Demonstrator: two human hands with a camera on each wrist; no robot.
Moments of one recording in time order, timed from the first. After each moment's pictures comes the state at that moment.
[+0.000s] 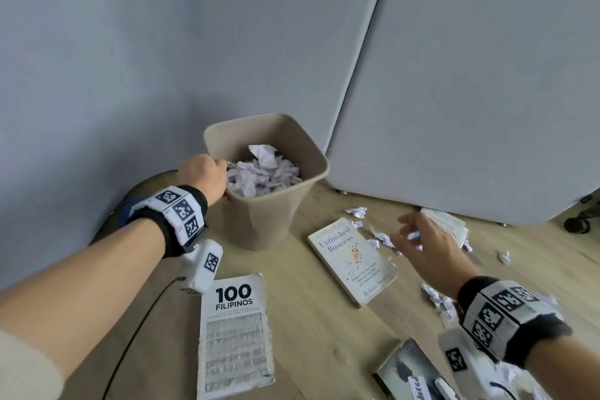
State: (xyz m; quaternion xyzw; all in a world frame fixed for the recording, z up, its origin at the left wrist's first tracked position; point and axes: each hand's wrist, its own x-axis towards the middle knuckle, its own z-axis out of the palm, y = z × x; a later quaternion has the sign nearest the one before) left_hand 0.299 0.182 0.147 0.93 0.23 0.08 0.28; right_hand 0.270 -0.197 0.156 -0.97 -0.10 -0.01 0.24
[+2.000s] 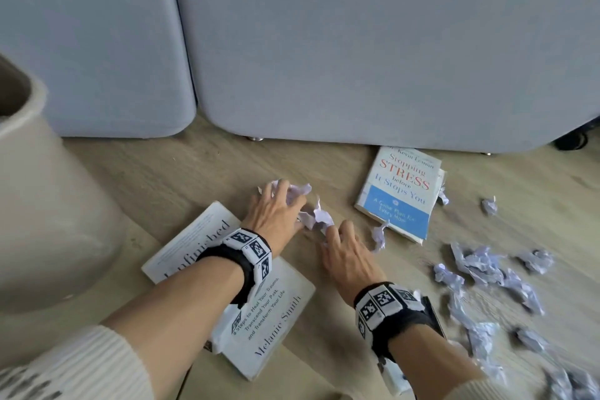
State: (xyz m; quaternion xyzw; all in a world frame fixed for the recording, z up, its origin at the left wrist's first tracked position) left_hand 0.481 -0.132 -0.099 0.98 -0.16 -0.04 0.09; right_hand 0.424 -0.294 -0.088 -0.98 -0.17 0.02 0.05
